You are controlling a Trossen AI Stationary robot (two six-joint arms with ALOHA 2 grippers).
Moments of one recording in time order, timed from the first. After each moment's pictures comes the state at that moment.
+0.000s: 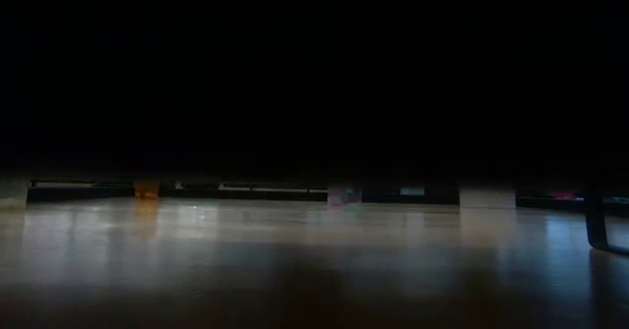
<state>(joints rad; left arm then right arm) 0.04 1.90 0.95 0.34 -0.06 0.06 0.05 1.39 1.45 -1.13 0.35 0.25</state>
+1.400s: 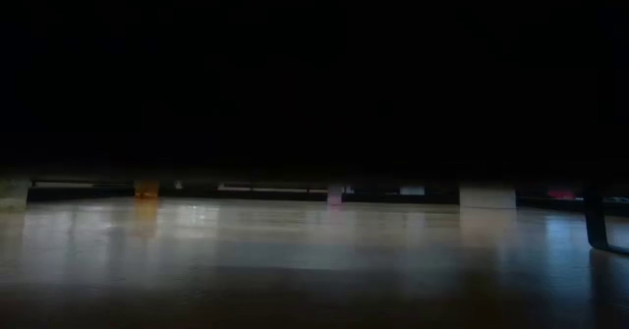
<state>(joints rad) -0.26 1.45 0.95 -0.14 0.17 -0.01 0.05 1.39 1.45 -1.11 0.28 0.20</state>
